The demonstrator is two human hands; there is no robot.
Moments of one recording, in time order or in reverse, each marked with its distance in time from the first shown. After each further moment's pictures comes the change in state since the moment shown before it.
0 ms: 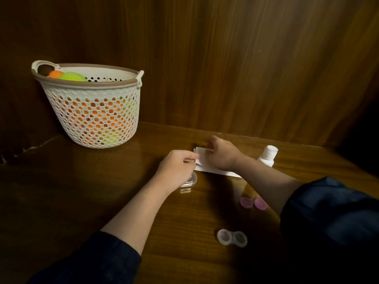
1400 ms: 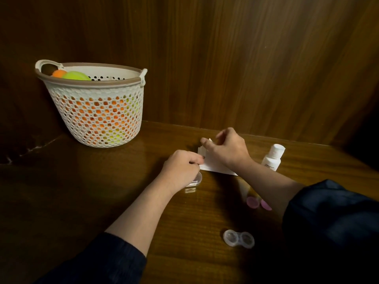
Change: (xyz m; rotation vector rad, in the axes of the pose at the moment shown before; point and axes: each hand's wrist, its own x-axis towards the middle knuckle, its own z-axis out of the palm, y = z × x) left_hand 0.000 0.002 0.000 0.096 -0.041 0.013; right_hand 0.003 0.008 0.017 0.437 0.354 0.034
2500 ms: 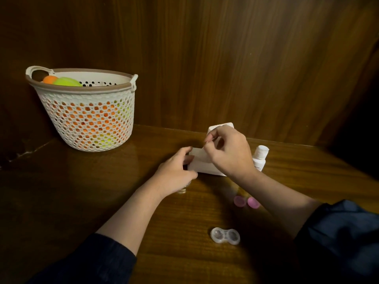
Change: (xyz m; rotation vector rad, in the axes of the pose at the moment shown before) left_hand -0.007 0.010 -0.001 -0.080 -0.133 -0.042; right_hand -0.045 -0.020 -0.039 -0.087 0.174 -0.445
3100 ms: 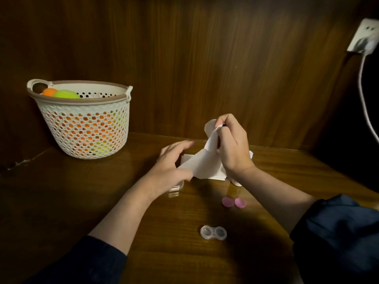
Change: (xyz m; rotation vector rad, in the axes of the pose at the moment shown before) left_hand -0.031 0.026 -0.013 -0.009 0.005 0.213; right_hand 0.004 -0.025 -0.034 0.446 0.126 0.125
